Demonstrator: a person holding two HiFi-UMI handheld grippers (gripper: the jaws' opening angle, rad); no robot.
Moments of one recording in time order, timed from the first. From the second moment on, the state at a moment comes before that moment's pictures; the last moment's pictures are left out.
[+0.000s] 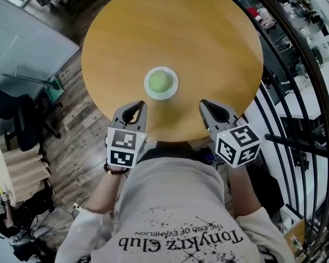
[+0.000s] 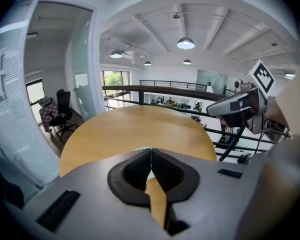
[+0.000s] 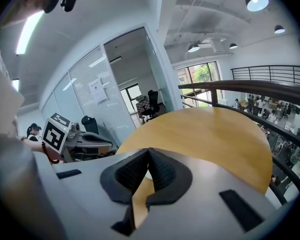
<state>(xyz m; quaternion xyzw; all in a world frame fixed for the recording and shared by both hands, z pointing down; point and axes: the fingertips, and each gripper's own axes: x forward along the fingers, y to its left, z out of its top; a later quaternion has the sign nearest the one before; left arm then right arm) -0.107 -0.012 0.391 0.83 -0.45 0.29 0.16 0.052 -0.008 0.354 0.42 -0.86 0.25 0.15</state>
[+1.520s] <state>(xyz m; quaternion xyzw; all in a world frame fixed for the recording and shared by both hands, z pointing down) -0.118 0.018 0.377 0.84 -0.44 0.26 0.20 0.021 -0.008 0.334 0.40 -0.88 0.22 0.16</state>
